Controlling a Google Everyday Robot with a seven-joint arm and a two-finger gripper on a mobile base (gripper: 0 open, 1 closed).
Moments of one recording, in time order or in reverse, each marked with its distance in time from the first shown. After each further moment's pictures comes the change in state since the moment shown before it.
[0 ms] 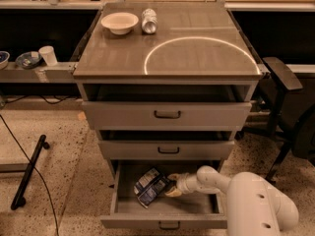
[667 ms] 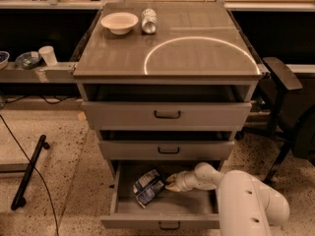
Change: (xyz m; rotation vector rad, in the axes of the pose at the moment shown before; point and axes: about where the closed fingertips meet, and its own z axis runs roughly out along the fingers) arm 0.002 -0.009 0.014 -0.036 0.021 0.002
